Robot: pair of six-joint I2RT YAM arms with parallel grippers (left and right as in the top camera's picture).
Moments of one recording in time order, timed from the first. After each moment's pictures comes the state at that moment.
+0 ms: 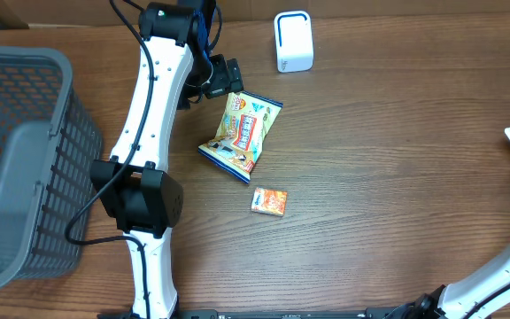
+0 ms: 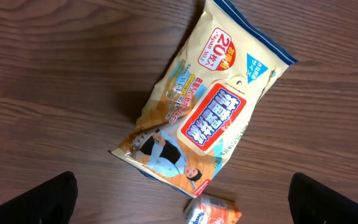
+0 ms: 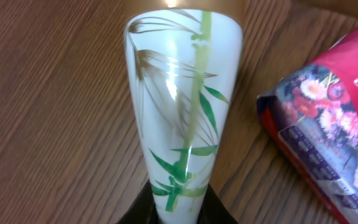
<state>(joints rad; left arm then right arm) -0.21 2.22 2.35 -1.56 0.07 -0.47 -0.64 2.04 1.52 -0.37 0.19 0.43</state>
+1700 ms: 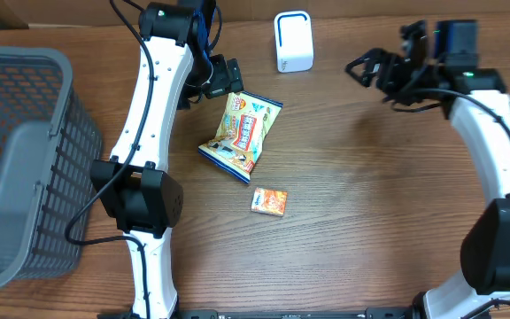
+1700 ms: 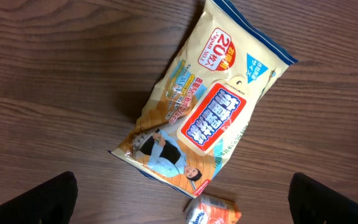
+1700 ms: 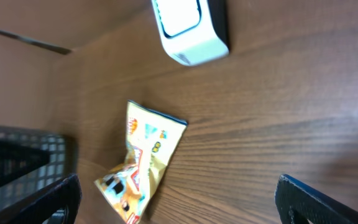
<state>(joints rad) -0.21 2.22 2.35 -1.56 0.07 -0.47 0.02 1.80 1.49 -0.59 -0.61 0.39</state>
